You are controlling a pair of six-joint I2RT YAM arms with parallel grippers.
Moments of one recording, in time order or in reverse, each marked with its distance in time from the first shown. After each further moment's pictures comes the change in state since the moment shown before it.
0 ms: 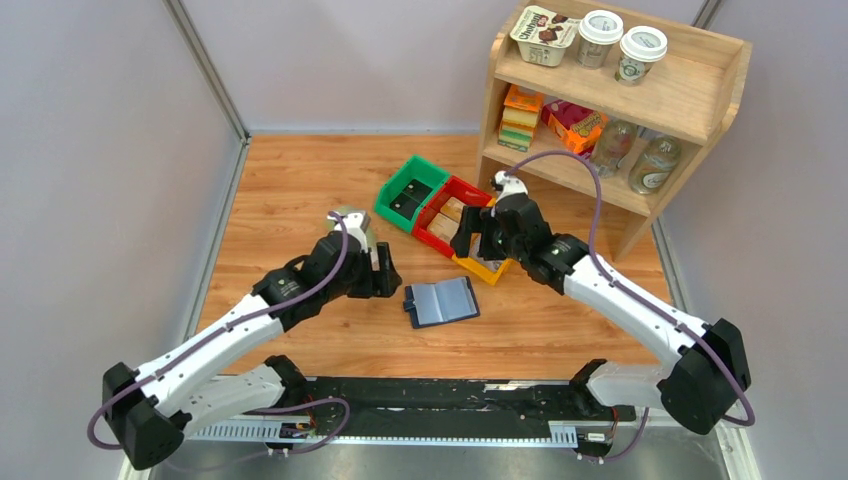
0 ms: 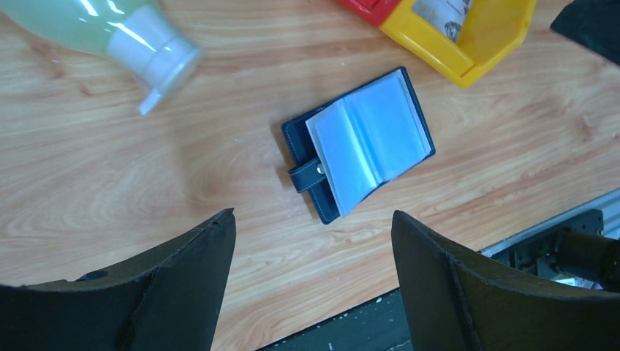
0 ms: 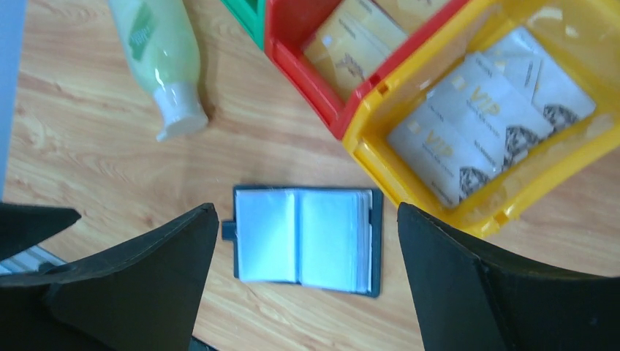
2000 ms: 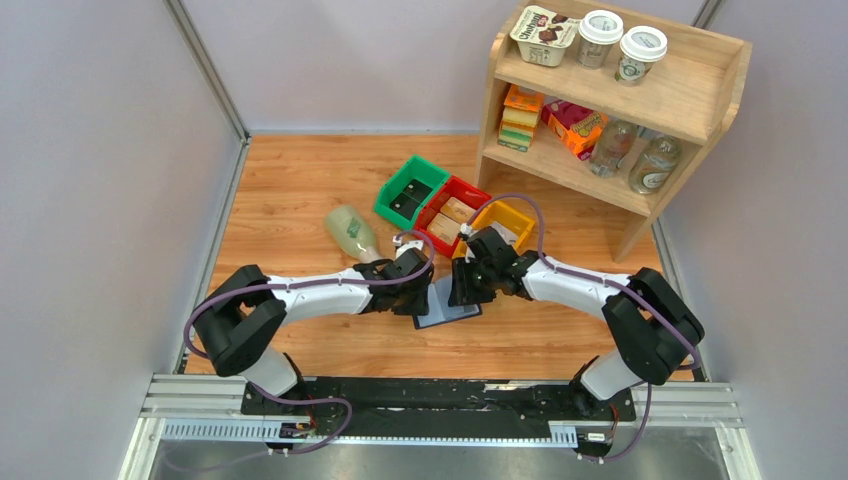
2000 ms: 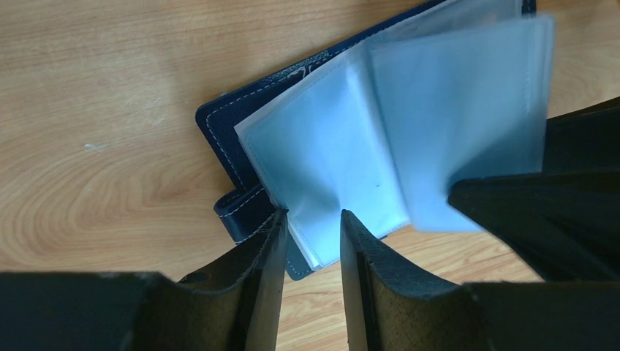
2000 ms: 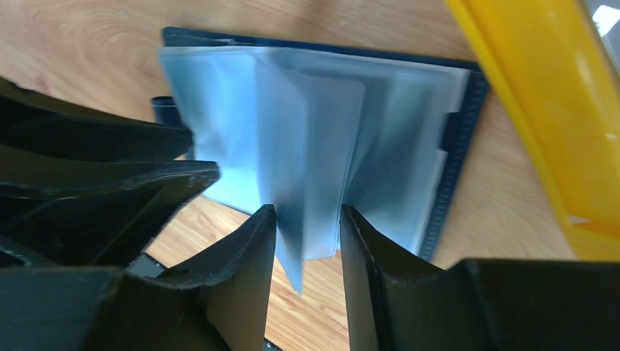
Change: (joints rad) left arm -0.183 0.655 0.016 0.272 0.005 -0.190; right arm 0.046 0.262 -0.220 0.103 -0.301 0.001
